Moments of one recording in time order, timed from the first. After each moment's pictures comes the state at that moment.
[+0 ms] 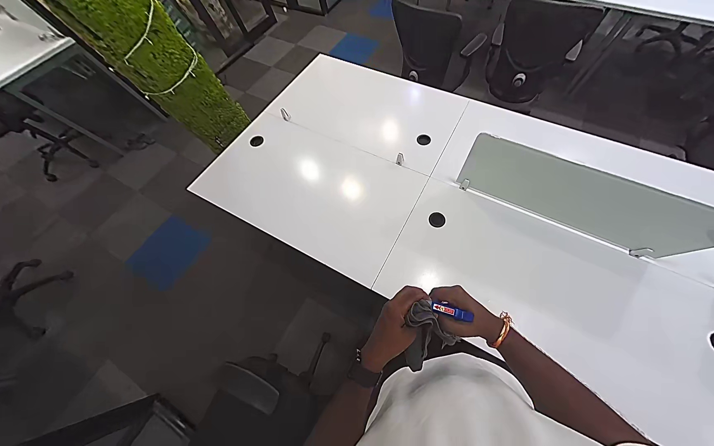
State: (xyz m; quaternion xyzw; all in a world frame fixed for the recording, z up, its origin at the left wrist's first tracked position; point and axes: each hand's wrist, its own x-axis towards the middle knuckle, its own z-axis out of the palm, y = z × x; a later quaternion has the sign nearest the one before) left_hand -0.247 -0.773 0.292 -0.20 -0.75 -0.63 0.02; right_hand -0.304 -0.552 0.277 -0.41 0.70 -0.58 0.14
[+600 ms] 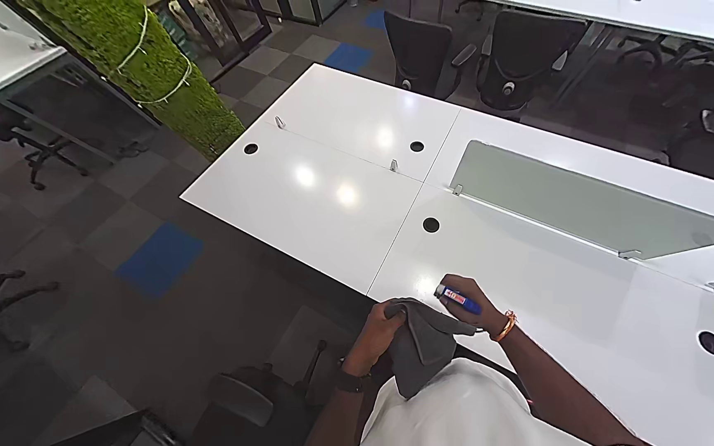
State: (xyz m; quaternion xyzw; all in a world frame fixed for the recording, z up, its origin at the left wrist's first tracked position) left_hand -0.243 -0.782 0.315 0.11 -0.64 -0.73 -0.20; right_hand -0.322 -0.525 0.272 -0.34 0.76 -0.55 0.03
